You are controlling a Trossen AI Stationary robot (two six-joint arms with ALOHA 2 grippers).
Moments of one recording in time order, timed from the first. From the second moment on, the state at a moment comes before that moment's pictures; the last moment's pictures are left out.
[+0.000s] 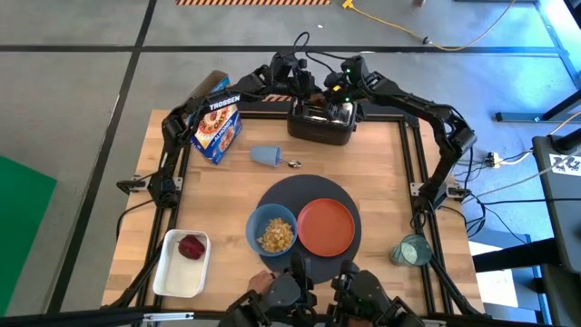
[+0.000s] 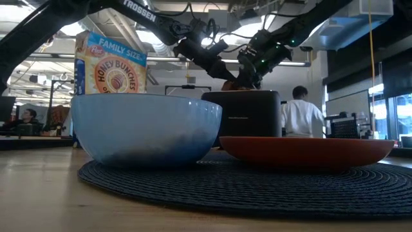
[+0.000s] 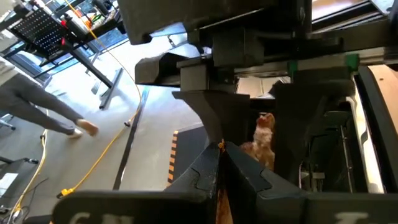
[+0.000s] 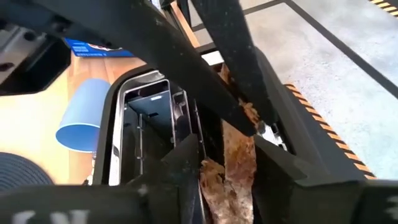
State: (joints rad) left arm 0.65 2.11 1.90 -0.23 0.27 0.66; right arm -0.81 1.77 1.43 -0.33 -0.45 -0.23
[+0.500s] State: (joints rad) left arm 0.65 2.11 1.90 -0.23 0.27 0.63; right arm -0.80 1.77 1.43 -0.34 -0.41 -0.21
